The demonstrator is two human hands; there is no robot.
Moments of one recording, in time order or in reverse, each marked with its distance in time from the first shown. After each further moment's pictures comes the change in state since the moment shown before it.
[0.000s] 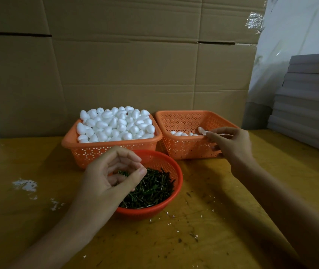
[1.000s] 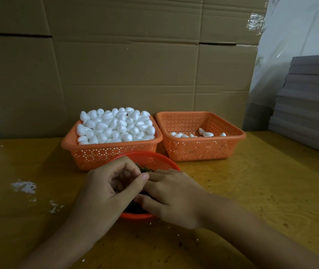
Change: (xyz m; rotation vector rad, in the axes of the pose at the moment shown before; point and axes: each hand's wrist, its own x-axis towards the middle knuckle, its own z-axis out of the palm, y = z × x) left_hand -0.001 -0.002 0.002 0.173 -0.044 0.111; right_hand -0.121 -0.044 0.053 -0.851 -0.897 -0.876
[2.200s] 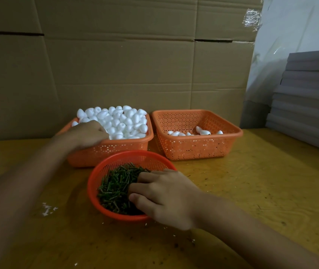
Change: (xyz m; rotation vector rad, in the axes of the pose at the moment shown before) left_hand 0.148 -0.070 -0.061 0.776 -0.303 -0.535; right_hand 0.000 -0.001 -0.002 0.017 -0.037 0.011
